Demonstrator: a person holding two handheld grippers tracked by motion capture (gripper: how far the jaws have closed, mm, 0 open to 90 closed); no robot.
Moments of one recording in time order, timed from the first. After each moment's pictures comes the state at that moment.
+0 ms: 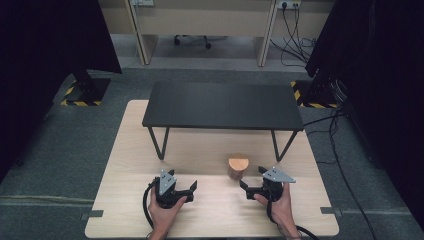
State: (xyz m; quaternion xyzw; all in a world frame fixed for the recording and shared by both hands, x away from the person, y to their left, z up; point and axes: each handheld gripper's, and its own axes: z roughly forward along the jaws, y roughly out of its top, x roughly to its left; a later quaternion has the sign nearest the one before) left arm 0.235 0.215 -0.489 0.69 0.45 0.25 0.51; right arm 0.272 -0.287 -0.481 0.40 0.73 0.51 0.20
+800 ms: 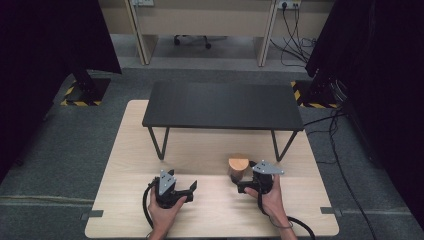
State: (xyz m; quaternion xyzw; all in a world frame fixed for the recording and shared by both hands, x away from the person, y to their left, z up) left arm 0.235 0.216 -0.489 0.69 0.45 0.25 0.51; right arm 0.300 -0.264 -0.477 0.38 0.75 0.50 0.19
